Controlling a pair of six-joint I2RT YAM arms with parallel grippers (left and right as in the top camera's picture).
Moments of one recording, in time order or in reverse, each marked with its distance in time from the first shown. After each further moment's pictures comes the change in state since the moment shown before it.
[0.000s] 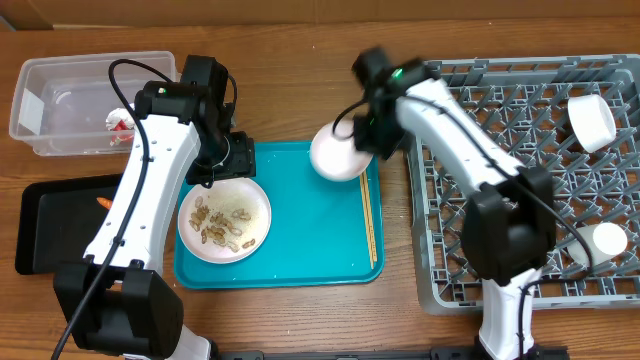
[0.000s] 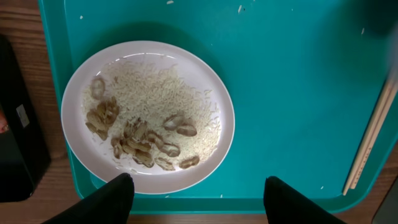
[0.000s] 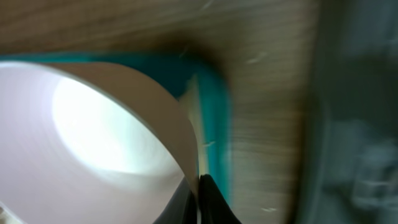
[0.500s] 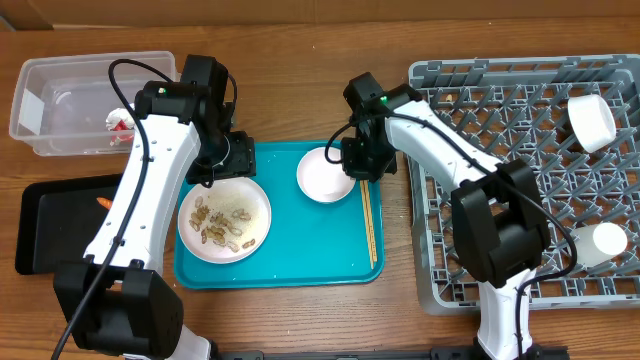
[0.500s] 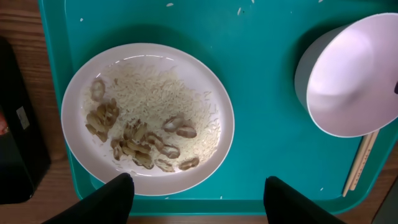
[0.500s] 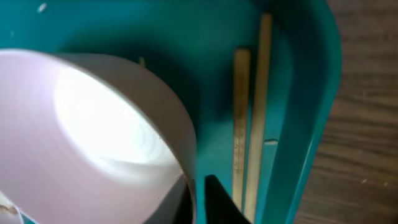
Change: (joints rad) left arm 0.000 0.000 0.000 0.006 0.000 0.000; right arm 0.066 0.032 -0.272 0.222 -0.227 -0.013
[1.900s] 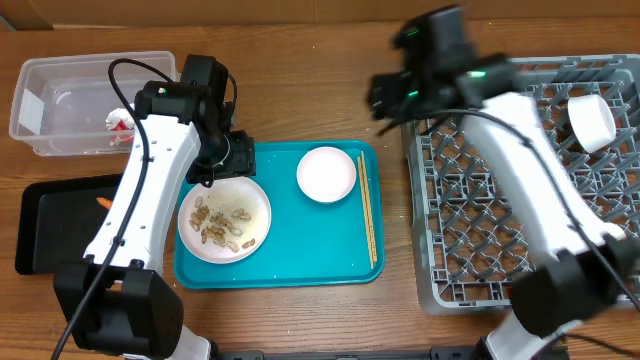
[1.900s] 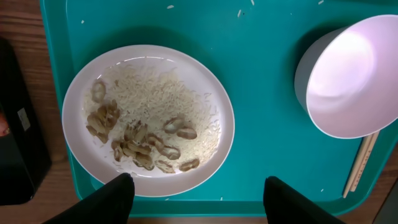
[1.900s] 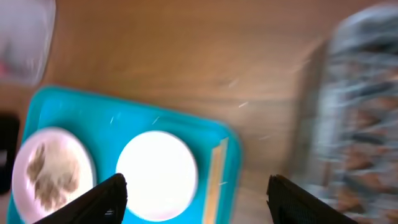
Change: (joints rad) left arm 0.000 0.000 0.000 0.004 -0.002 0.000; right arm -0.096 -0.301 0.127 0.034 0.074 -0.207
